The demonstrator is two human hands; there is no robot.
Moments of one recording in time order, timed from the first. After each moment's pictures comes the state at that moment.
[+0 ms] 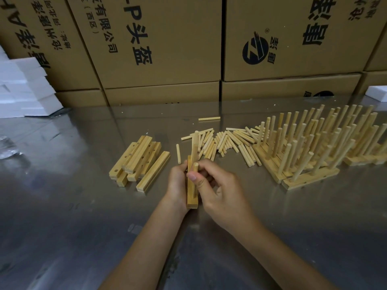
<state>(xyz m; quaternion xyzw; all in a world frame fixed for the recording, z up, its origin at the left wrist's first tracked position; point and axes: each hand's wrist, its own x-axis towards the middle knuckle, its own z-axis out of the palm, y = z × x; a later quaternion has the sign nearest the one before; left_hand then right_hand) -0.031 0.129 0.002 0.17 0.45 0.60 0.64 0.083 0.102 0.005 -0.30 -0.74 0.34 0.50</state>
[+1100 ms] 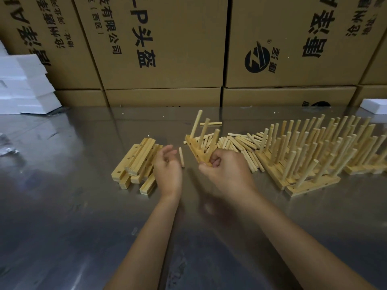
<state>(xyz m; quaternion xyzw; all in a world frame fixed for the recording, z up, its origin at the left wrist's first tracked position) -0.062 0.159 -0.009 0.31 0.59 0.69 0.26 0.073 0.162 0.016 -0.53 -0.71 0.22 0.40</state>
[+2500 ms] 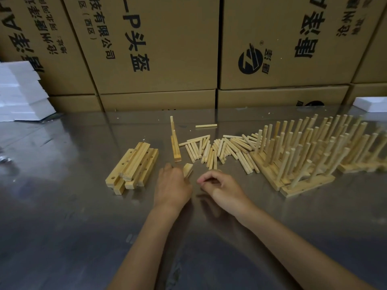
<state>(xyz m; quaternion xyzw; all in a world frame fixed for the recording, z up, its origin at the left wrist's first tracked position) -0.055 0.136 0.006 0.60 0.77 0.21 0.09 0.085 0.156 -0.021 -0.44 -0.68 0.45 0.38</state>
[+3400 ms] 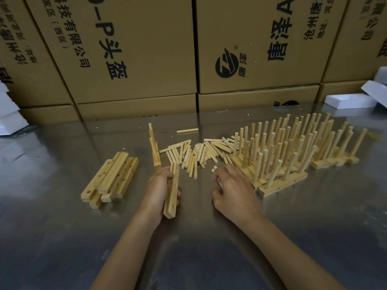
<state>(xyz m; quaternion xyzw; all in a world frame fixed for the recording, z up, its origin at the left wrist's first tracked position) -0.037 0.144 0.009 0.33 0.62 0.52 0.49 0.142 0.153 -0.019 -0.56 -0.77 0.03 0.29</state>
